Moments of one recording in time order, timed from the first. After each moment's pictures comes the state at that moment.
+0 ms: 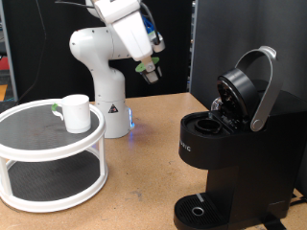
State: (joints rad) arm 0.12 -0.38 -0.27 -2.31 0.39 1.95 -0.88
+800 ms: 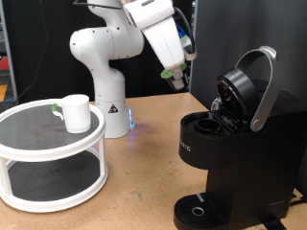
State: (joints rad) arm 0.15 -0.22 -0.21 -2.15 0.42 1.95 -0.80
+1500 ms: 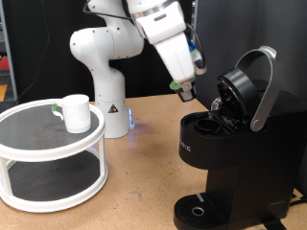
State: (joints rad) arm 0.15 -0.20 -0.16 -2.21 0.43 2.04 -0.76
